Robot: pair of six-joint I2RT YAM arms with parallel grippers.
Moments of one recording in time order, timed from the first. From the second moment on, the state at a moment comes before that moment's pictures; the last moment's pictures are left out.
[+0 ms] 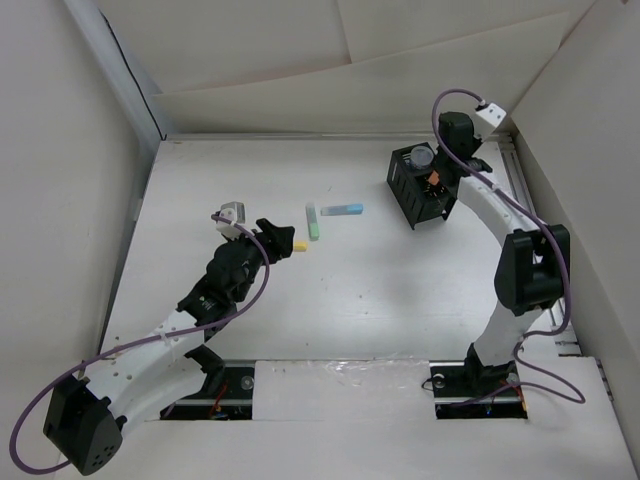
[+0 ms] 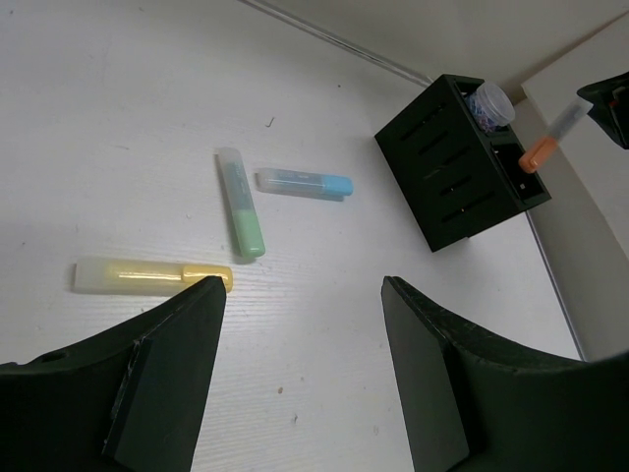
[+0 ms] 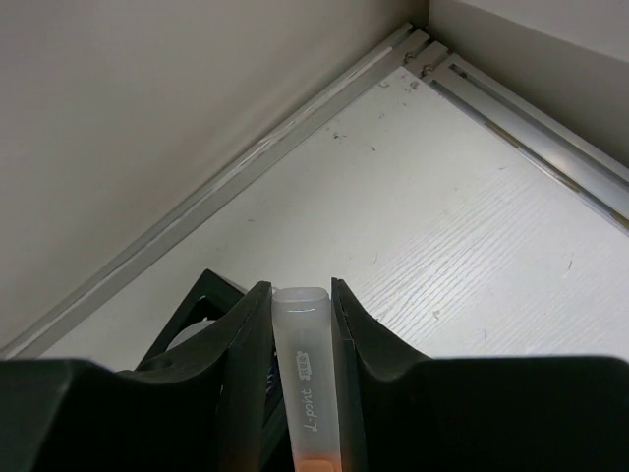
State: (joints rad) left arm -0.64 0.80 0.47 0.18 -0.34 -0.64; right arm 0.19 1.78 1.47 -0.07 0.73 0.53
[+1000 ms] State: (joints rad) left arm -0.64 0.80 0.47 0.18 -0.34 -0.64; right arm 0.42 1.59 1.34 0.00 0.62 0.51
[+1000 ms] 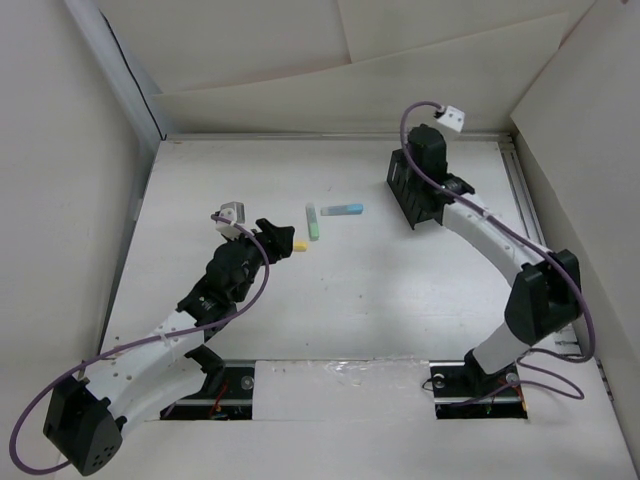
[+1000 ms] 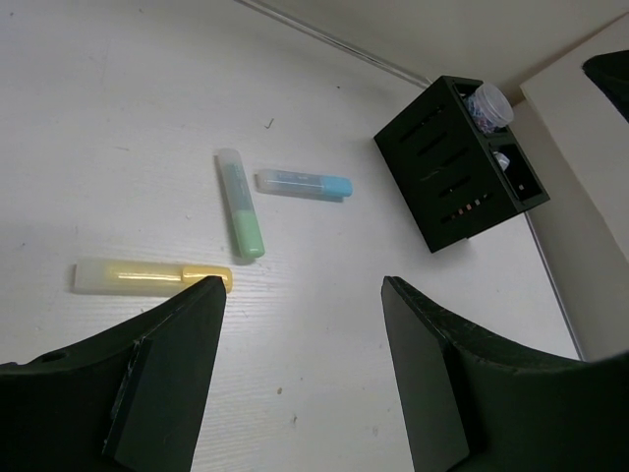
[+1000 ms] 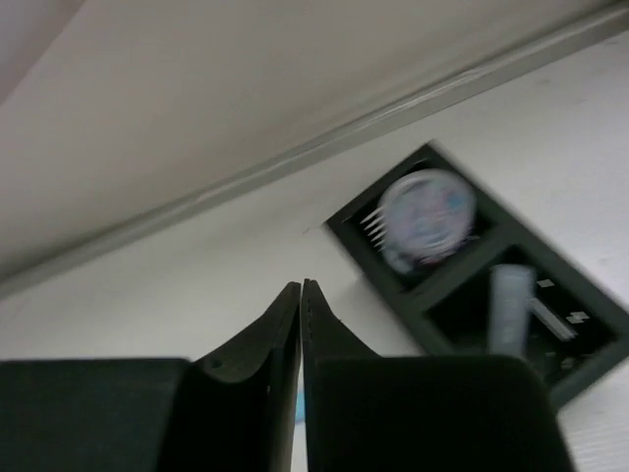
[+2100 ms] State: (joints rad) left arm -0.64 0.59 0.38 0.17 -0.44 -0.66; right arm 0.71 2.44 2.08 -0.39 0.29 0.45
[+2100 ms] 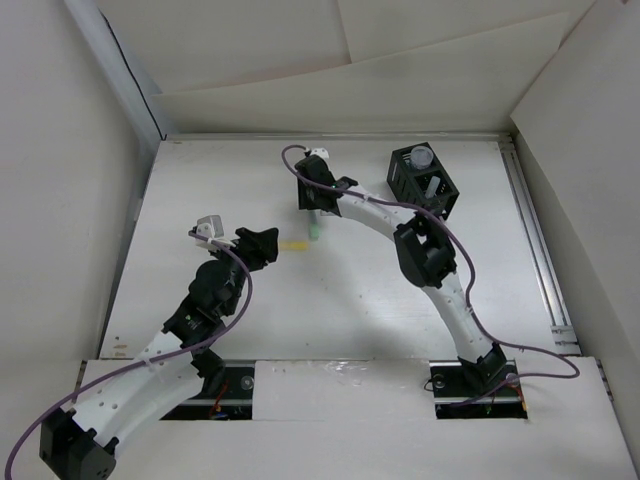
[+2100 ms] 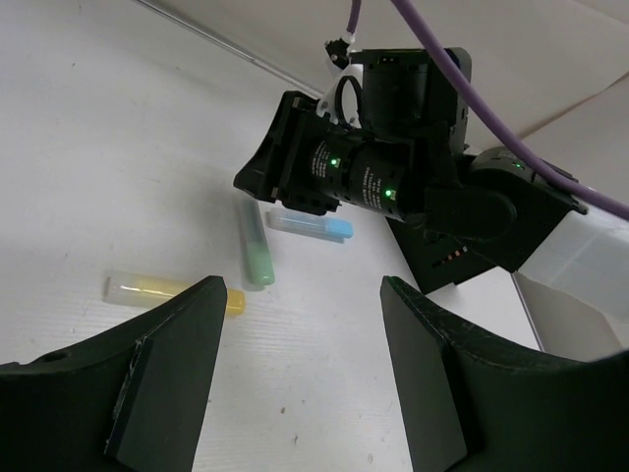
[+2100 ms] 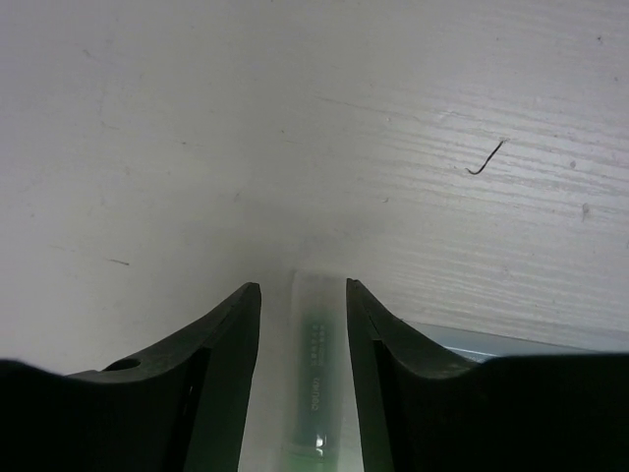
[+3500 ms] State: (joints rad) left arm -0.64 0.63 0.38 0.17 -0.40 -0.66; right arm 0.36 1.76 1.69 -0.16 0.45 0.51
